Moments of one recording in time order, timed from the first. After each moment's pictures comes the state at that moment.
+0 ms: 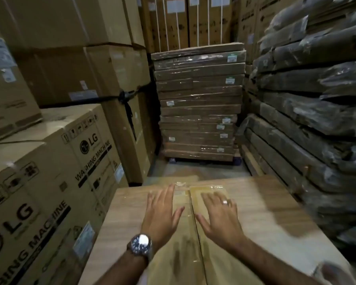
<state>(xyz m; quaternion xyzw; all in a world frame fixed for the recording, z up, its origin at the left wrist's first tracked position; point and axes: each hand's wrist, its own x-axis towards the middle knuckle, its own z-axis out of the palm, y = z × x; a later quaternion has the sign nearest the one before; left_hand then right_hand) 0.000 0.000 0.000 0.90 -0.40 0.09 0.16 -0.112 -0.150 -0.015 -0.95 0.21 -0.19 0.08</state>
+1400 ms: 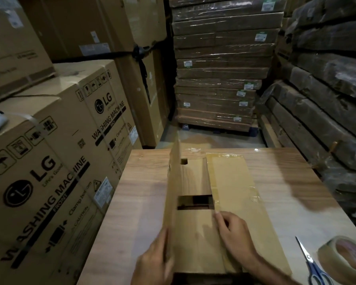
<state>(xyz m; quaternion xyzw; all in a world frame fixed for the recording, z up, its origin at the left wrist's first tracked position) -0.095 0.119 -0.084 0.91 -0.29 0.02 0.31 -0.150 -0.099 -0.098 -0.84 0.27 -0.17 0.44</state>
